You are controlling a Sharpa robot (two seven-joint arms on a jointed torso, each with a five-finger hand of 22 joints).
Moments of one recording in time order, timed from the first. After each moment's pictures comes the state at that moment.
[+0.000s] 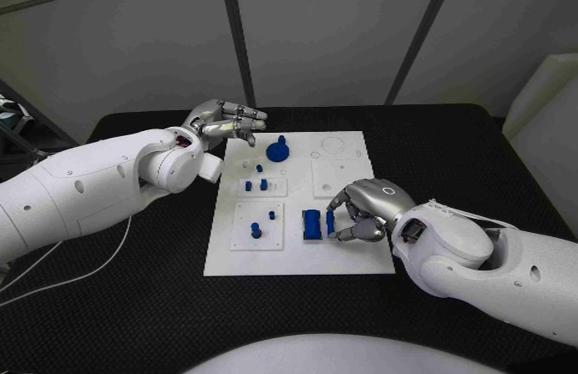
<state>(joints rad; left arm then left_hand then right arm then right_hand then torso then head) 1.16 -0.80 0.05 1.30 -0.24 -0.17 0.21 1.41 -0.13 0.47 -0.06 0.07 1.06 0.16 0.07 0.17 1.23 0.09 0.09 0.09 1.28 0.00 0.57 0.49 0.19 1.02 0.11 0.65 0.83 0.98 -0.87 0.00 1.82 -1.79 -0.33 -0.40 1.41 -0.10 -0.16 0.26 0.38 1.08 0.10 0.08 0.09 1.35 0.01 1.06 1.12 1.47 -0.06 1.40 1.30 0.02 1.47 0.05 1.57 1.31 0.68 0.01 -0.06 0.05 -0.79</state>
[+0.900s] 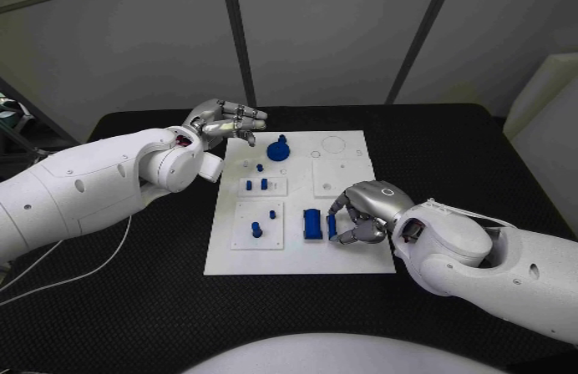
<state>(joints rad) 1.16 -0.80 0.05 1.30 -0.24 -0.17 0.21 1.41 -0.13 0.47 -0.06 0.07 1.06 0.16 0.07 0.17 1.23 0.09 0.09 0.09 1.28 0.00 0.57 0.49 0.19 1.02 0.11 0.65 0.83 0.98 -0.87 0.00 1.81 -1.78 -0.28 -0.39 1.40 -0.10 -0.17 0.25 0.38 1.08 0.10 0.07 0.09 1.35 0.01 1.06 1.11 1.47 -0.06 1.40 1.30 0.02 1.47 0.05 1.57 1.31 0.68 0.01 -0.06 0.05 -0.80</state>
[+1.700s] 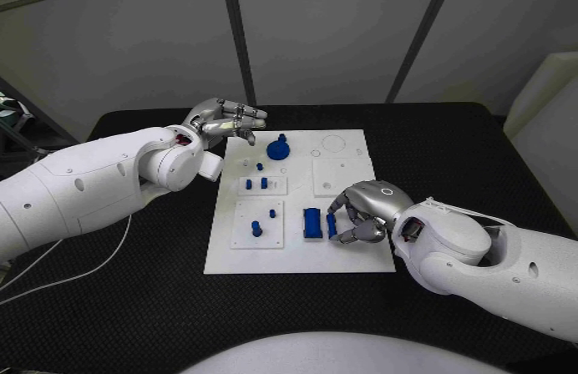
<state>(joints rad) 1.16 -0.80 0.05 1.30 -0.24 -0.17 0.20 1.41 -0.13 0.47 -0.06 0.07 1.06 0.16 0.07 0.17 1.23 0.09 0.09 0.09 1.28 0.00 0.57 0.49 0.19 1.02 0.11 0.65 0.83 0.98 -0.87 0.00 1.81 -1.78 -0.26 -0.39 1.40 -0.13 -0.18 0.25 0.38 1.01 0.10 0.07 0.07 1.30 0.02 0.95 1.01 1.47 -0.06 1.39 1.29 0.02 1.47 0.05 1.57 1.31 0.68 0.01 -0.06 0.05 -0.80</state>
